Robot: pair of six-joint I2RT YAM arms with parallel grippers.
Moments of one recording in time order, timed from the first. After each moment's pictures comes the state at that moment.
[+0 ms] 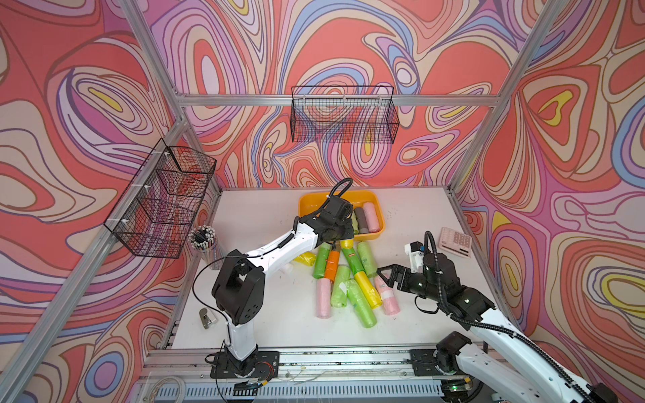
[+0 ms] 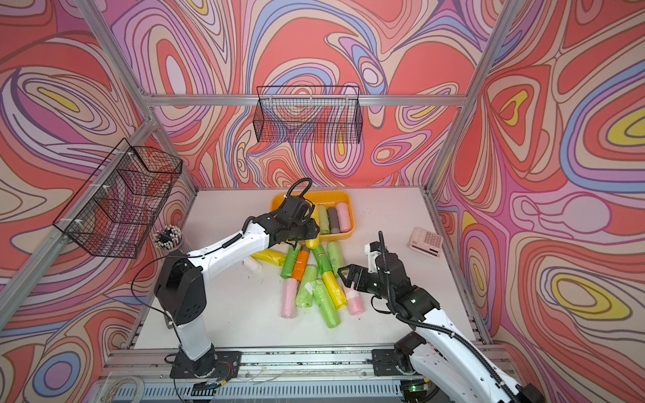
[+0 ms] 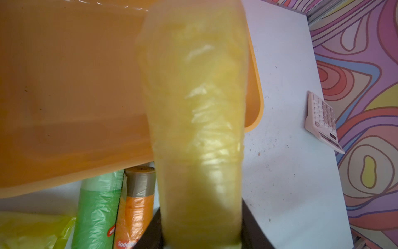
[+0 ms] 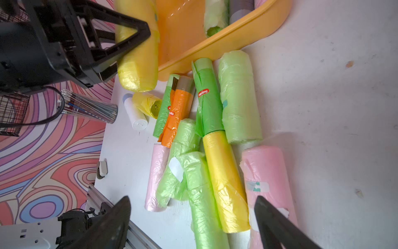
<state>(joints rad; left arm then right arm) -0.69 1.86 1.56 -0.52 -0.01 -0.69 0.48 0.75 0.56 -0.42 -0.23 0.70</state>
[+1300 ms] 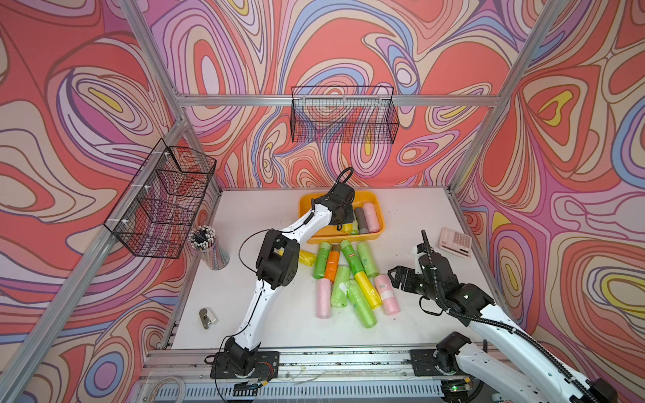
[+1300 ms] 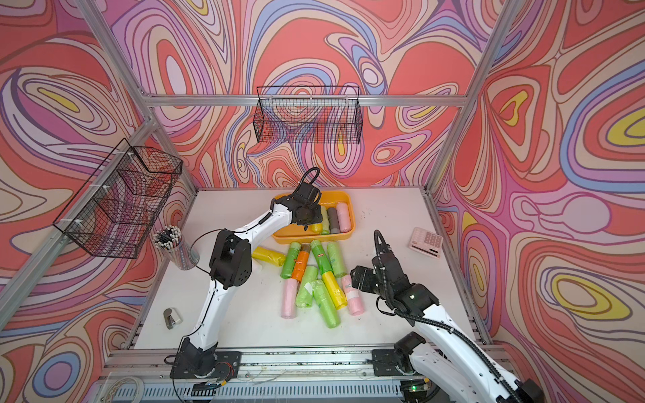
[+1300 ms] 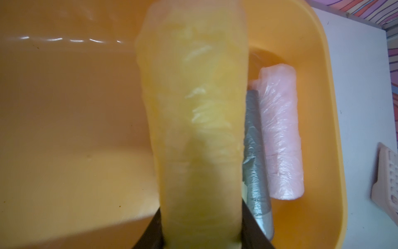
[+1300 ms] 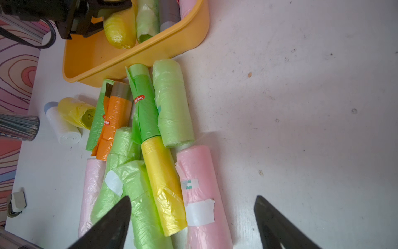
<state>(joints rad) -0.57 2.39 2.15 -0.69 -0.01 -0.65 0.48 0.79 0.61 -0.60 0.03 0.62</state>
